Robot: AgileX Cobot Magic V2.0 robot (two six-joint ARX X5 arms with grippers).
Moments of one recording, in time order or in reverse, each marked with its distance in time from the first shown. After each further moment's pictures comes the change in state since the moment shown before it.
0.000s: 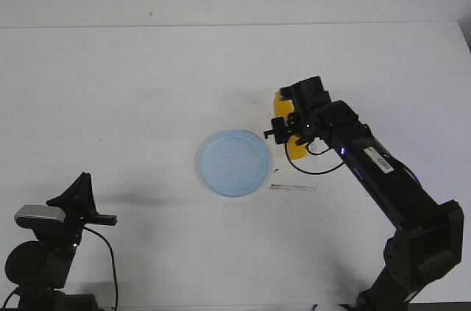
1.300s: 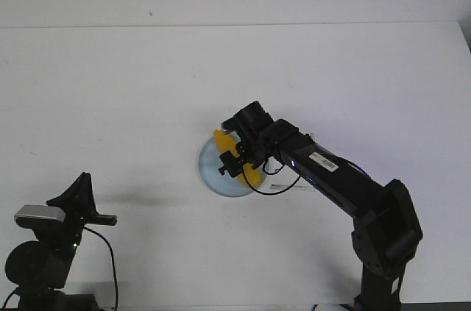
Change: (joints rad) left arm 0.000 0.000 0.000 0.000 0.000 0.000; right arm 0.235 0.154 -0.002 0.069 -0.143 -0.063
